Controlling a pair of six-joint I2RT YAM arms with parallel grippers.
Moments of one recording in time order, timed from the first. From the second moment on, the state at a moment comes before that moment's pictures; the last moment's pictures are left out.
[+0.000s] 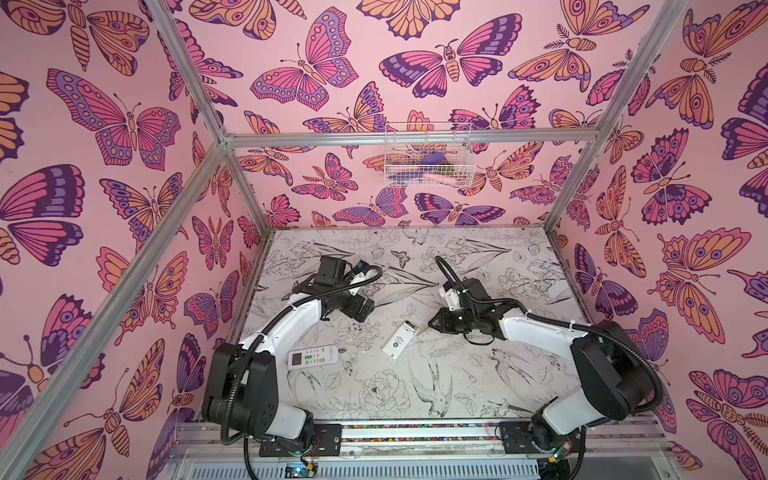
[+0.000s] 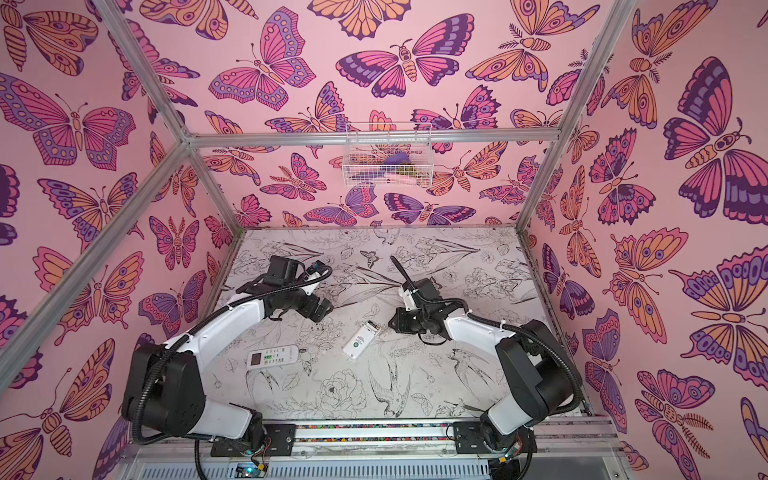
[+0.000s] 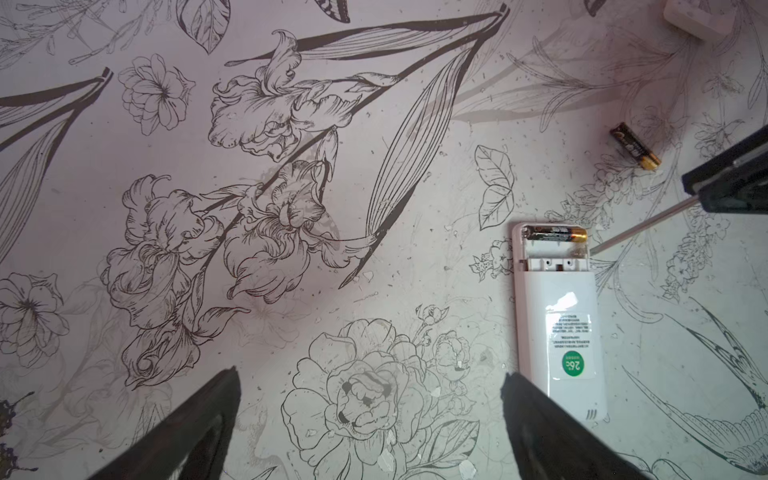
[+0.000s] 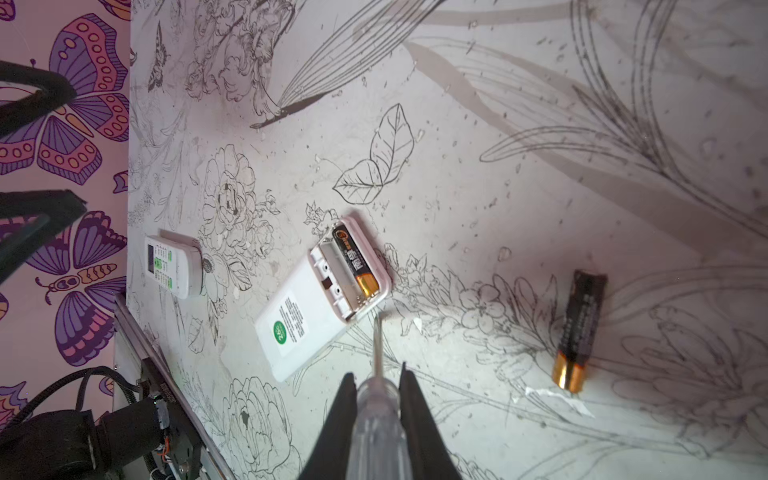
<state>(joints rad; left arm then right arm) -0.27 1.46 1.01 -0.52 0.26 0.29 0.57 1.58 0.83 -0.15 -0.38 0.60</state>
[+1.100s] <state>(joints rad) -0.25 1.45 0.95 -0.53 0.46 0.33 0.66 1.85 1.09 -0.11 -0.50 0.60</state>
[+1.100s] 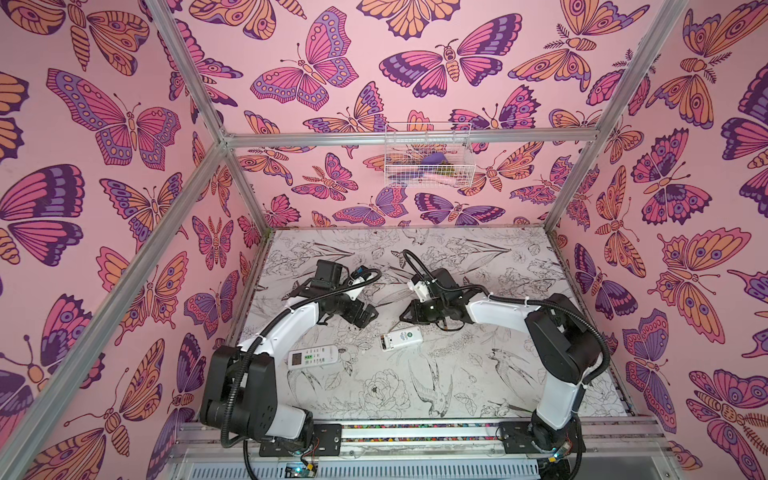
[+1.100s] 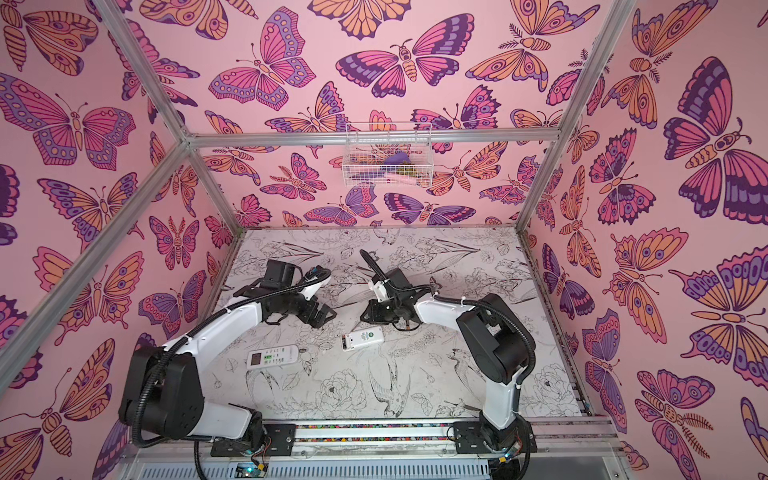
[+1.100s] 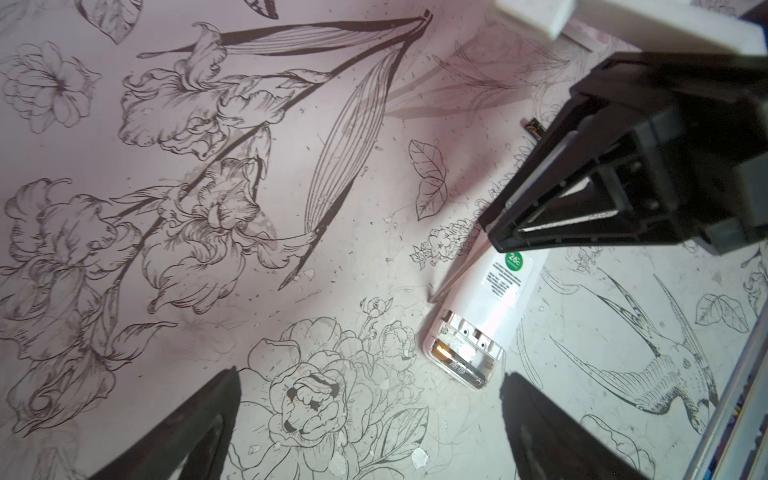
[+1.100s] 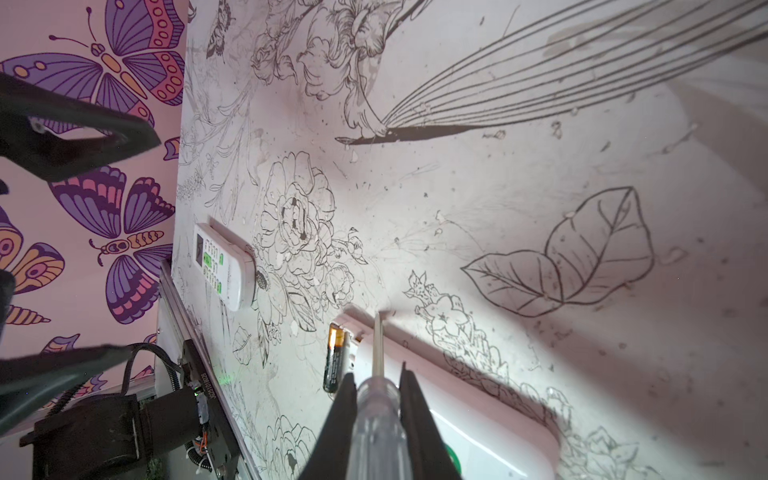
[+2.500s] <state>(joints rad) -0.51 1.69 0.94 -0.59 0.35 0.71 0.66 1.73 0.81 0.18 -0.63 0.79</state>
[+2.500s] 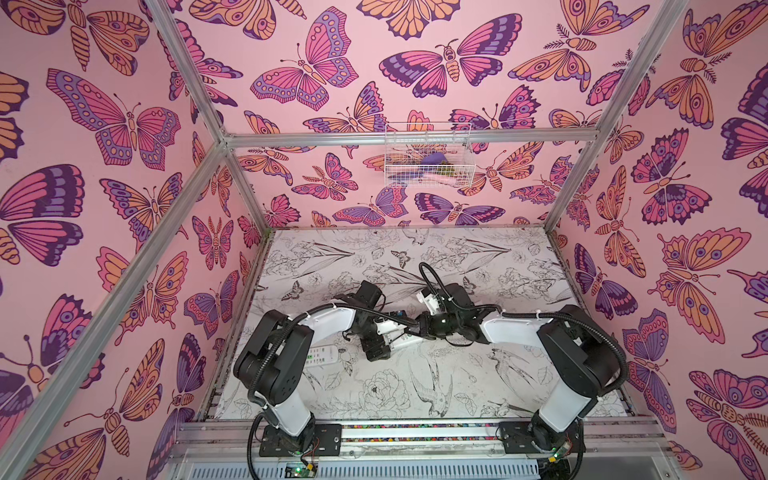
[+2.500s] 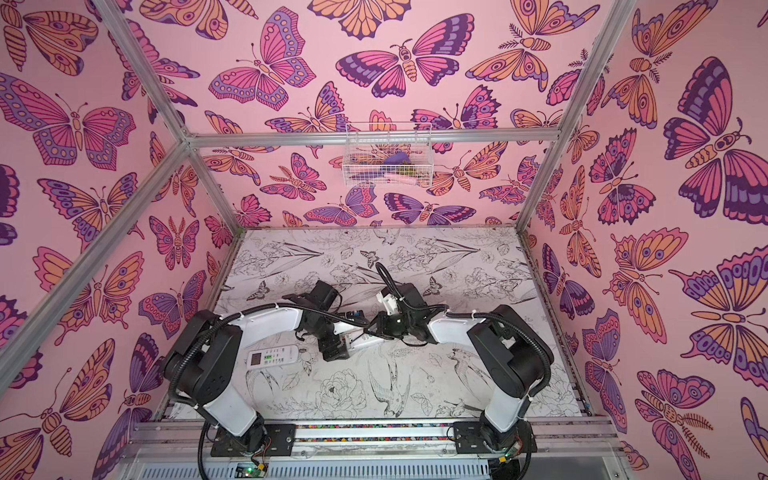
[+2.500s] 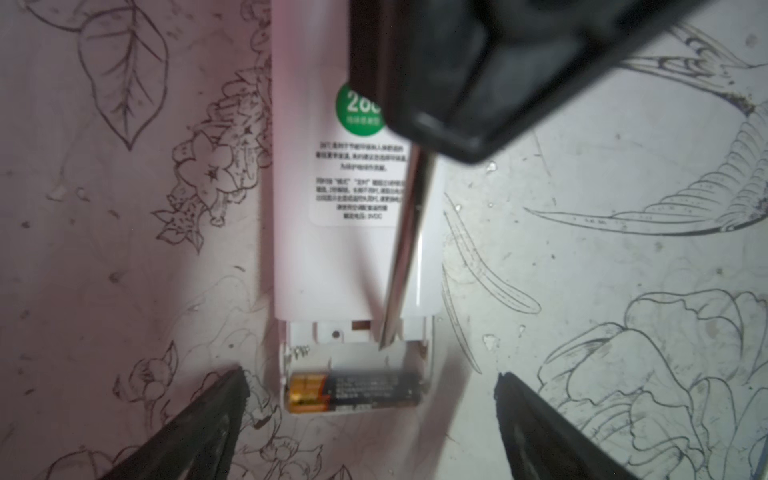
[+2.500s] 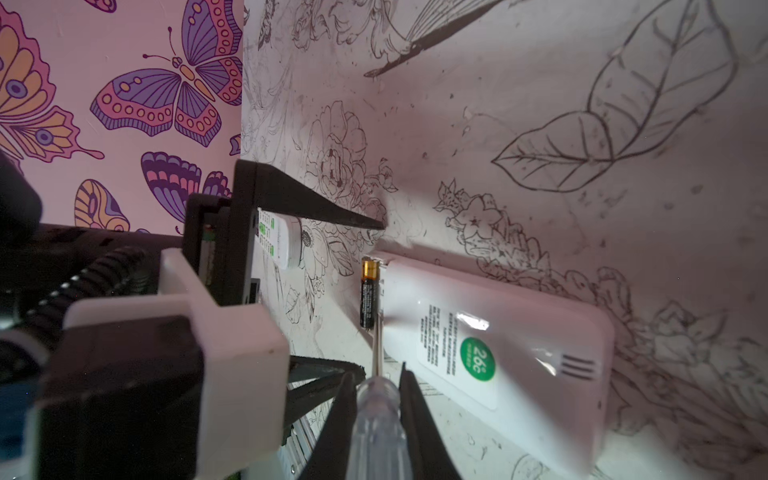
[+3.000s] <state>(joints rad) -0.53 1.71 0.95 -0.57 0.32 0.71 0.66 1.74 0.82 0.18 -0.65 0.78</state>
